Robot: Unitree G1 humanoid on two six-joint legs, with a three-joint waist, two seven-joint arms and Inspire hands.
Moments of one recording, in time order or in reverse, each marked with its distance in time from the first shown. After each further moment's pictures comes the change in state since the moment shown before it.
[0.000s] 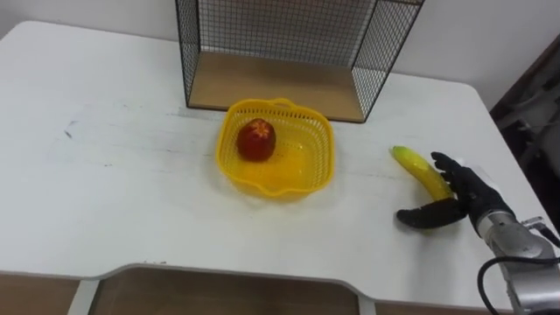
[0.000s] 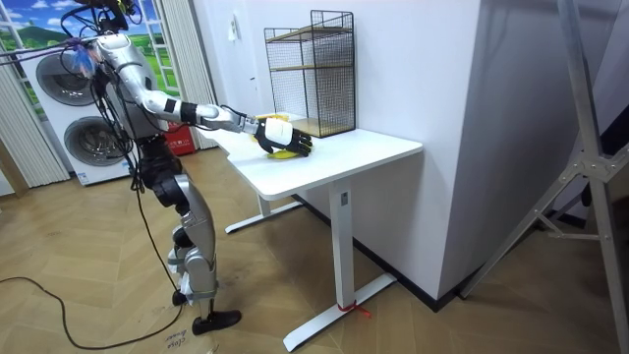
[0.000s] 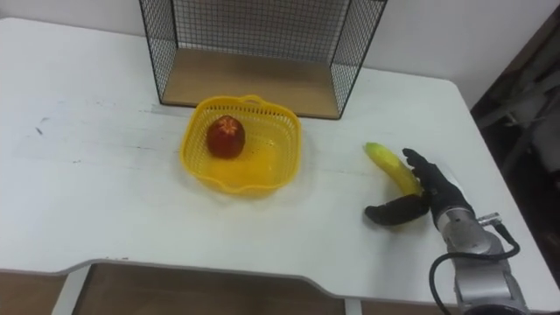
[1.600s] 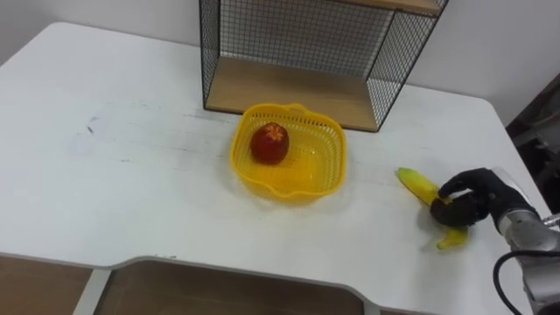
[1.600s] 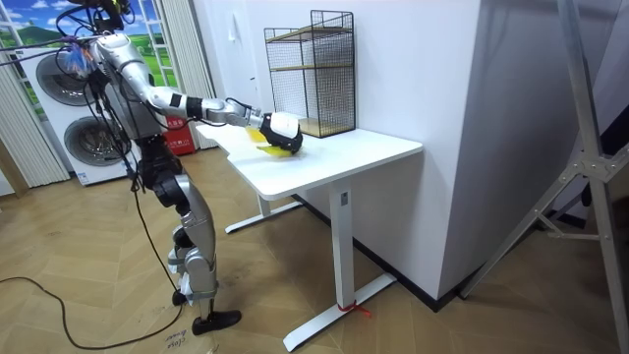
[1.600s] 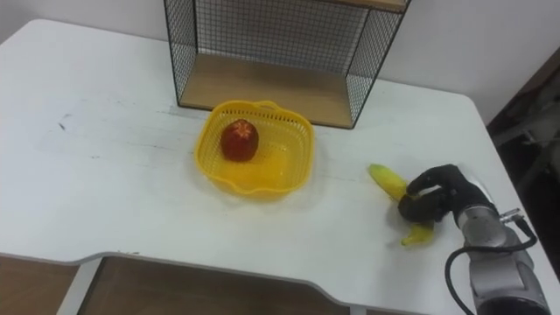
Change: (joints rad) left arm -0.073 0.020 0.005 0.020 -0.003 -0.001 -0.009; right arm -0.037 -0.060 0.001 -0.006 -0.146 0.066 -0.015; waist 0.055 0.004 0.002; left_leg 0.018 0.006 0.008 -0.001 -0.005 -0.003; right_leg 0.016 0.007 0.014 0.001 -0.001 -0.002
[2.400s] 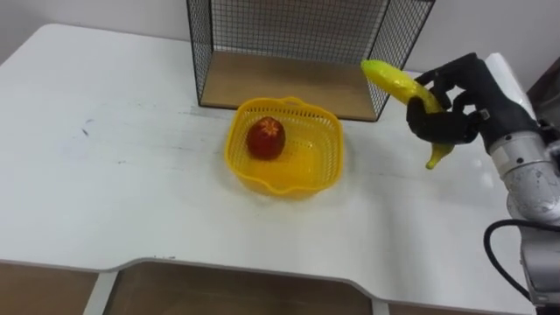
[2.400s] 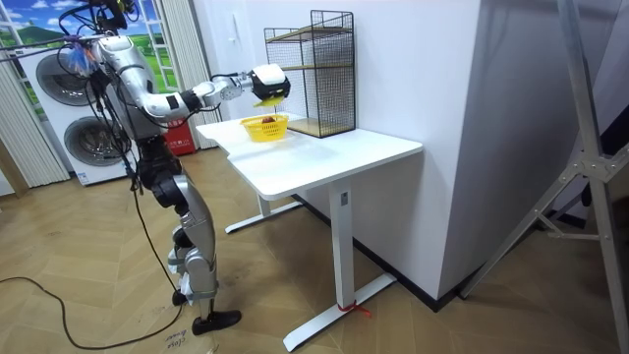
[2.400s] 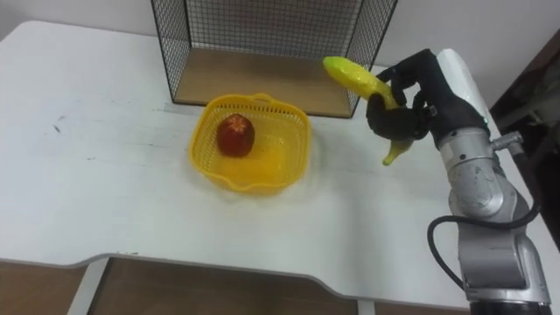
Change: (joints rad) left arm 0.011 -0.008 -0.011 0.015 0.001 -0.066 0.004; right arm 0.068 0.043 0.006 -0.644 -0.001 -0.075 -0.028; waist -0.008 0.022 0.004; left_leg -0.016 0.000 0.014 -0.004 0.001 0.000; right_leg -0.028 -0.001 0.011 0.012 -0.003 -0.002
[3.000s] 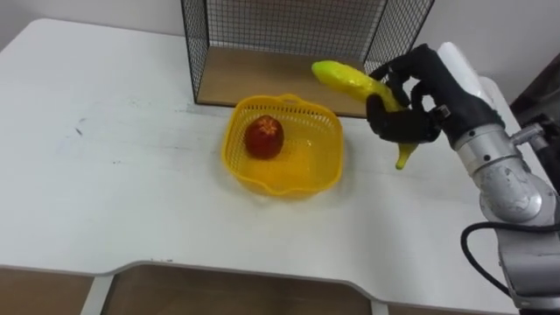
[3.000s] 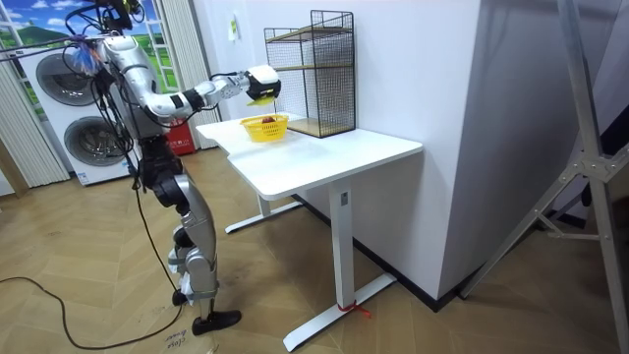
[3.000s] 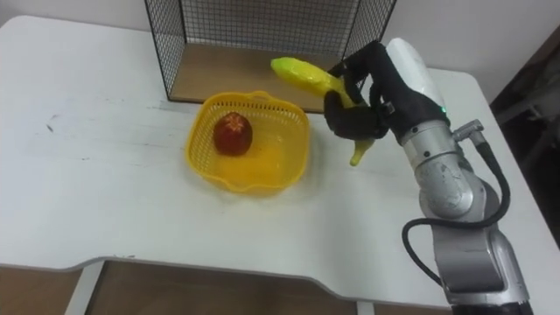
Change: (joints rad) left arm -0.022 0.001 -0.057 0.039 0.000 -0.001 0.000; right arm -0.009 0.012 0.159 -0.113 -0.016 -0.001 0.054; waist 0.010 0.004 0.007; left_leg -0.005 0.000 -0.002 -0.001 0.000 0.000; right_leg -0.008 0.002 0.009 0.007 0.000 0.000
